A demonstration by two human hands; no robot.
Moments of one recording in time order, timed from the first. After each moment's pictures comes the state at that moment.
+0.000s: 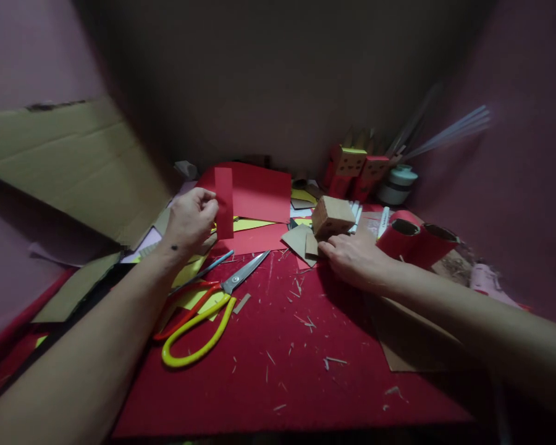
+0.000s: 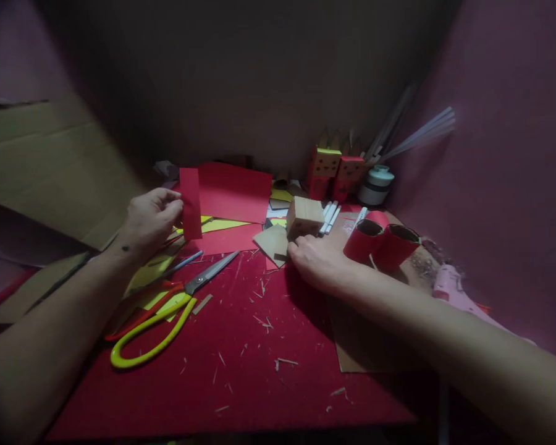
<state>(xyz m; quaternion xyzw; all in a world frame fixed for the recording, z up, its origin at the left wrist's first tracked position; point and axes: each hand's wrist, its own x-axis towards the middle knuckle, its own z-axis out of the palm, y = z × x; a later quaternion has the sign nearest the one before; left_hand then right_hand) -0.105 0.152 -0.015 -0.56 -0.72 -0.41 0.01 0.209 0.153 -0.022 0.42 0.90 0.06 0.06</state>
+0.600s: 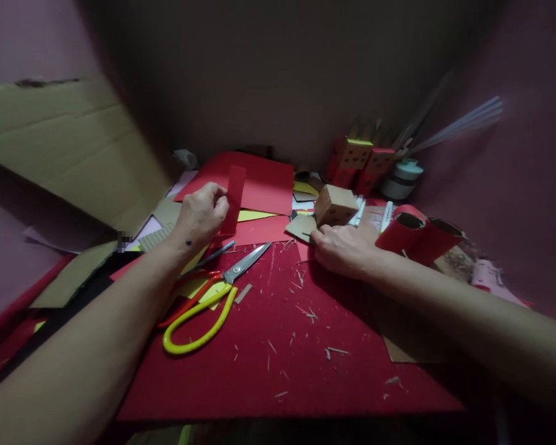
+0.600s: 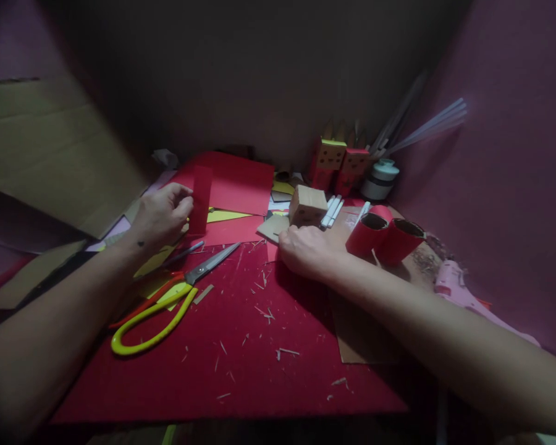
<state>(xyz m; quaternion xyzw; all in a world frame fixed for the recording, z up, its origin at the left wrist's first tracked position) -0.090 0.142 -0.014 -0.60 -0.73 -0.33 0.03 0.185 0.159 -0.028 0.44 0.90 0.06 0.04</state>
